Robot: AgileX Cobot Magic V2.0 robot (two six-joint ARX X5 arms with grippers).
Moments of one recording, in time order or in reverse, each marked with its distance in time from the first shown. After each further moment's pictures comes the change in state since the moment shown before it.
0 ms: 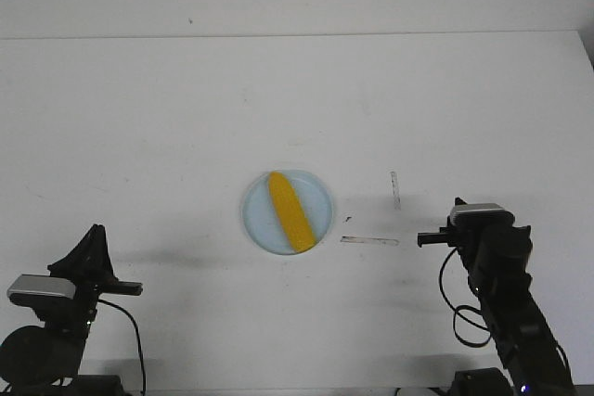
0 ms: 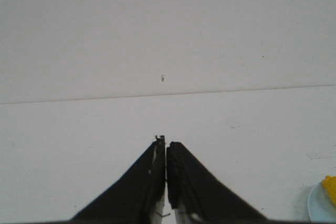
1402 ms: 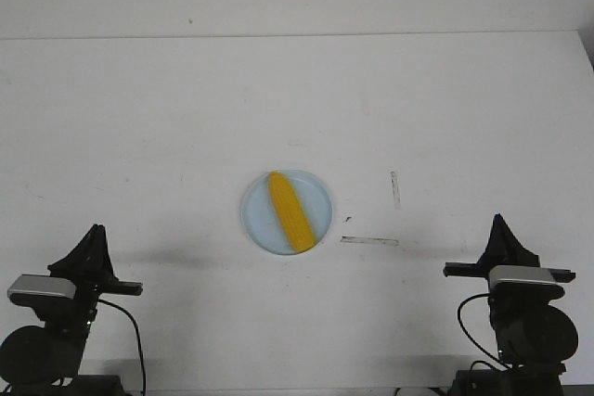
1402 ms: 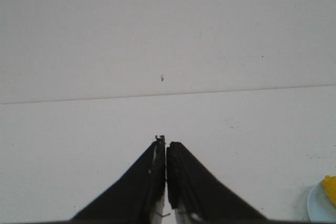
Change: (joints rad) left arm 0.000 0.000 0.000 0.000 0.000 0.000; right arm -0.063 -0.489 -0.103 -0.024 0.000 0.000
